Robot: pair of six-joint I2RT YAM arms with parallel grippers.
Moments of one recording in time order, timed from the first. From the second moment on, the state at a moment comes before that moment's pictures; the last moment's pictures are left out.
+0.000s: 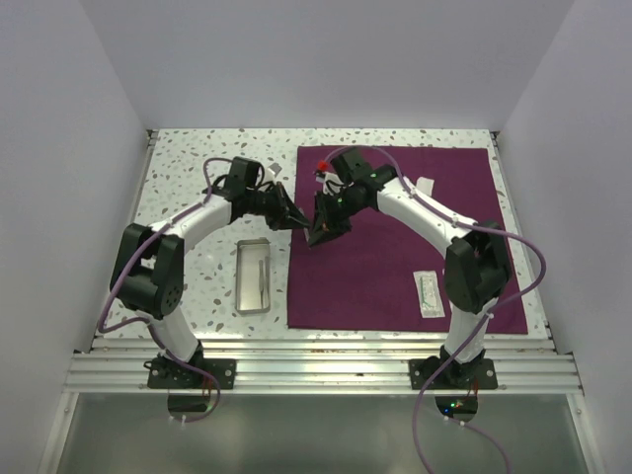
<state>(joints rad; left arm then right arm) -0.32 1.75 1.18 -0.28 0.76 -0.91 0.60 1.86 1.59 -0.80 -0.57 0.52</state>
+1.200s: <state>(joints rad) -0.32 1.69 1.08 -0.83 0.10 -0.39 0.12 2.00 1.84 -1.12 0.00 0.29</state>
